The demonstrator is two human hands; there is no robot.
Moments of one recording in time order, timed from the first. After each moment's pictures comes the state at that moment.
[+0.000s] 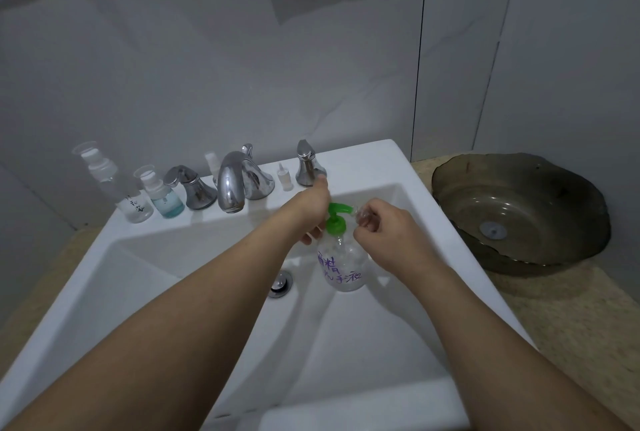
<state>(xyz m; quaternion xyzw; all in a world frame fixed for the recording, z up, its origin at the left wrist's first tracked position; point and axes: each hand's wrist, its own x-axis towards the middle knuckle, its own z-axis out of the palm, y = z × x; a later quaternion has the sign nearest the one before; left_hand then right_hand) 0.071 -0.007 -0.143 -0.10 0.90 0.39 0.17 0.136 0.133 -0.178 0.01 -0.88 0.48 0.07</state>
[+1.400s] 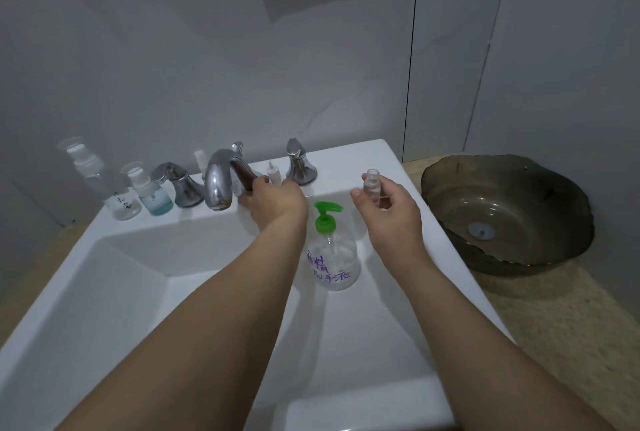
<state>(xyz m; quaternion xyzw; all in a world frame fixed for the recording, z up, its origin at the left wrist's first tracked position) 0.070 -0.007 -0.146 -0.32 0.79 0.50 -0.16 0.132 0.132 -0.176 -0.05 -0.74 0.63 0.21</state>
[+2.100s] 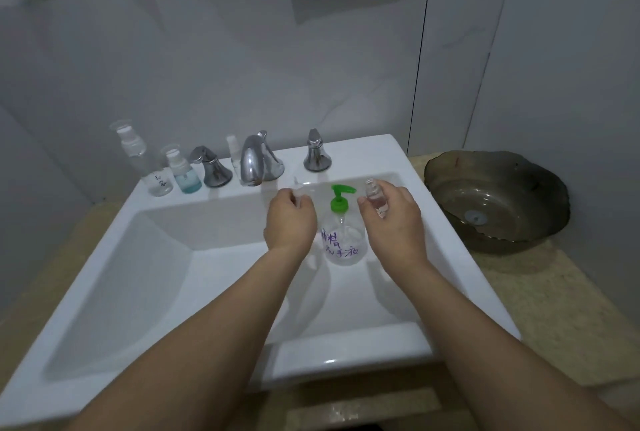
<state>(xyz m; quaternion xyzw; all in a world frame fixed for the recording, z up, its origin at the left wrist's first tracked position) 0.149 -0.033 -0.160 -0.16 0.86 0.46 -0.14 0.182 0.114 -0.165 -0.05 -0.84 0.50 0.23</state>
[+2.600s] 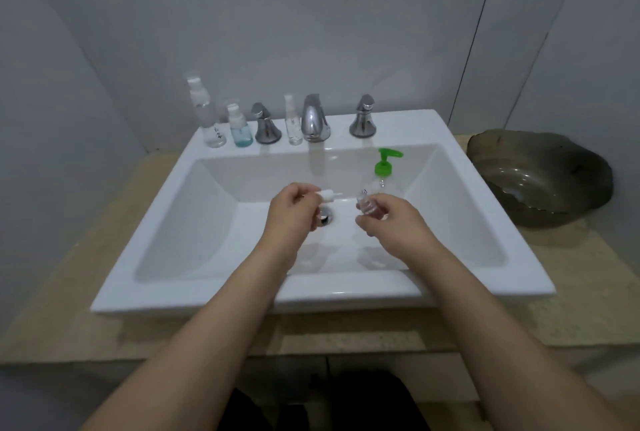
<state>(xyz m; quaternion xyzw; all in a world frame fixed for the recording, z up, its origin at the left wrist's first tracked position) 0.245 -0.106 -0.152 -0.13 0.74 0.67 -0.03 0.240 0.066 -0.168 0.02 -0.86 0.52 -0.03</state>
